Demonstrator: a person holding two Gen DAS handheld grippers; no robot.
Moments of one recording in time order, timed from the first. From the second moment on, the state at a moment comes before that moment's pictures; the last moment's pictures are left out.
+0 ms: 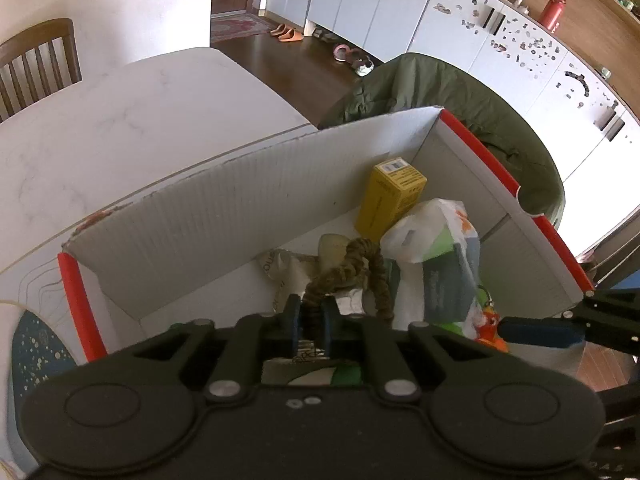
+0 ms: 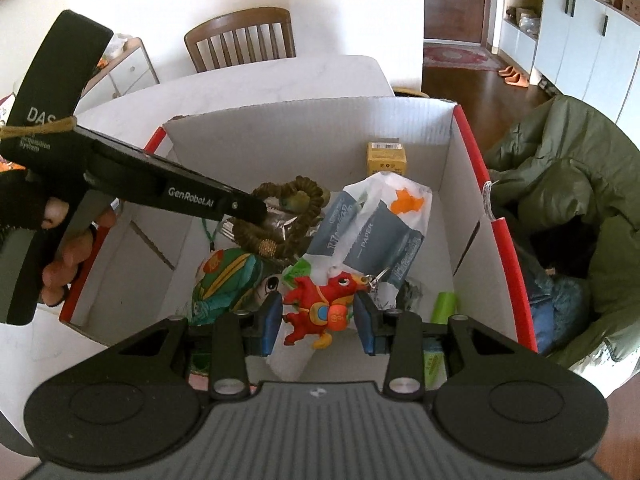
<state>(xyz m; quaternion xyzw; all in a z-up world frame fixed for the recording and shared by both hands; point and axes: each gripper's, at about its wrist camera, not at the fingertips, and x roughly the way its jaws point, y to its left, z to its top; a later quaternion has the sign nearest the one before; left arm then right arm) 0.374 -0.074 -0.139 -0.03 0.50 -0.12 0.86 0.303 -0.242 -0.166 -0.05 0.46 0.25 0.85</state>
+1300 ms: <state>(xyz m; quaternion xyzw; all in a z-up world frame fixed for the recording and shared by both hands) 0.270 -0.043 -0.040 -0.01 0.38 -0.17 0.91 0.246 -0.224 -0.095 0.05 0.37 0.19 0.91</state>
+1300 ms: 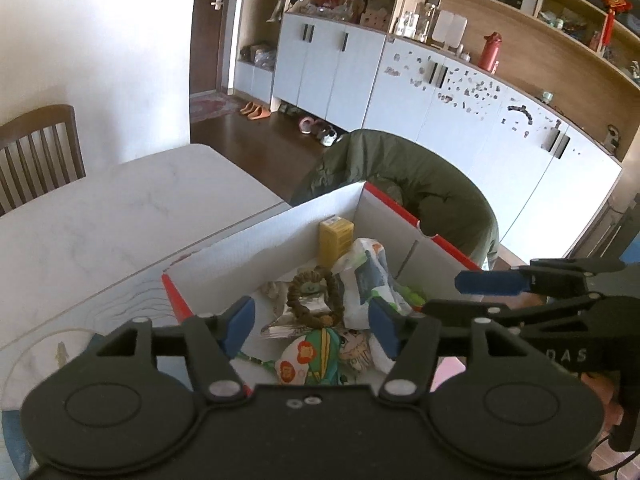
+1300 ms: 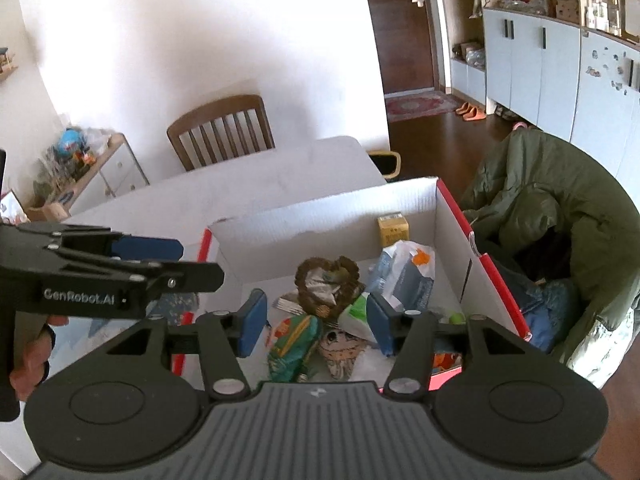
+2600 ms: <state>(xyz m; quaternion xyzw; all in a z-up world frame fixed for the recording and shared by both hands) 0.186 0.012 -0.025 -0.02 0.31 -0.21 0.93 0.167 -0.189 -0.067 0.09 0.30 0.15 0.94</state>
